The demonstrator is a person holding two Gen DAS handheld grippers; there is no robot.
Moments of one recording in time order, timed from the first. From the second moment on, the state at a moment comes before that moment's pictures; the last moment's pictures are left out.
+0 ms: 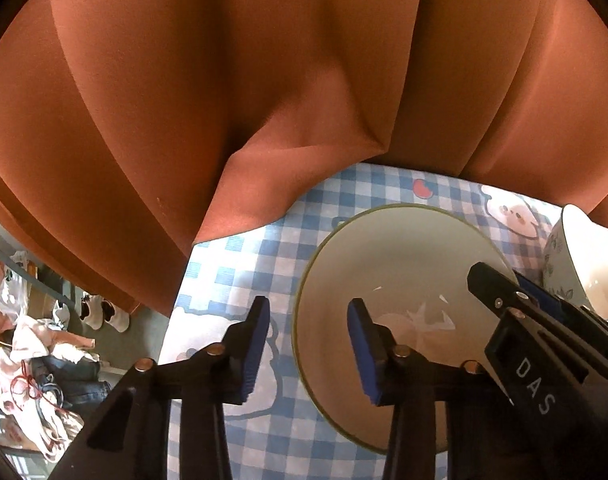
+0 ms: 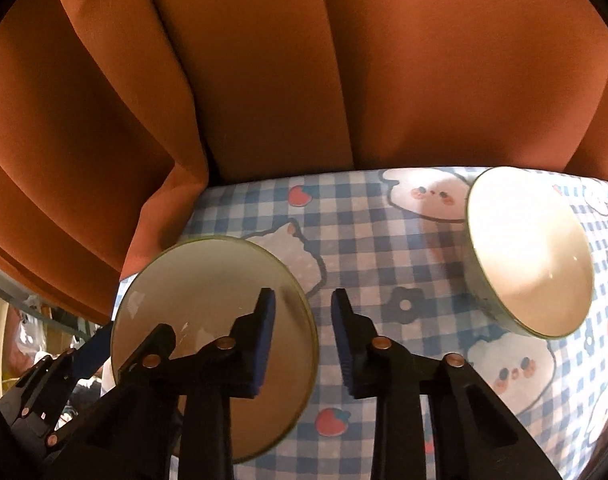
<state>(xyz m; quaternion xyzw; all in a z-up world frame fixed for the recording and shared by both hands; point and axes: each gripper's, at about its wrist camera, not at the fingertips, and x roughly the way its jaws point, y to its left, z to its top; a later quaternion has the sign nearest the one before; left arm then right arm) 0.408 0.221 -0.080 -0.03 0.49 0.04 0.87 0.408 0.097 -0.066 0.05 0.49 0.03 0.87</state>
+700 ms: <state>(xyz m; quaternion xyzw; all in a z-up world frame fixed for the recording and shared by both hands) 0.394 0.210 -0.071 0.00 0.50 0.01 0.87 0.403 0.098 -0.063 0.04 0.50 0.02 0.86</state>
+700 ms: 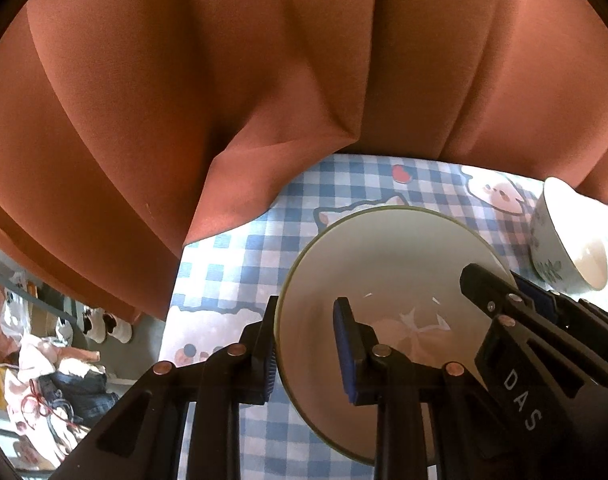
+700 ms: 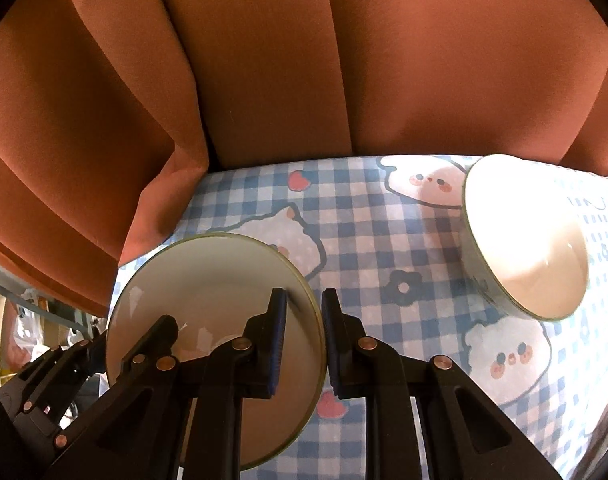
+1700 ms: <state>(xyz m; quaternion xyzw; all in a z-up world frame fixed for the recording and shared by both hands) 0.303 0.199 -0.007 0.00 0.47 -0.03 0.88 0.305 0.083 0.008 0.05 0.47 -0.01 0.88</state>
